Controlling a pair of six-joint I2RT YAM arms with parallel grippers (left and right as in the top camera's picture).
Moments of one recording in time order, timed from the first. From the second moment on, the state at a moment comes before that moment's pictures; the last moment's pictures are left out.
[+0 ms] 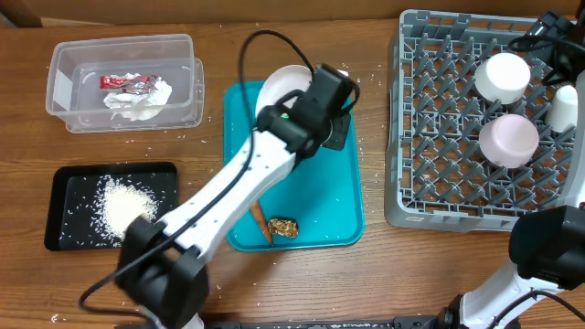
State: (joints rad) left arm -0.66 1.83 1.57 -0.71 -0.11 -0.36; right arm -0.29 1.91 2.08 -1.11 0.20 0.41
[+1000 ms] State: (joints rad) left arm -0.28 1.82 1.93 -1.09 -0.15 -0.47; right arm -0.29 1.91 2.08 -1.11 0.20 0.41
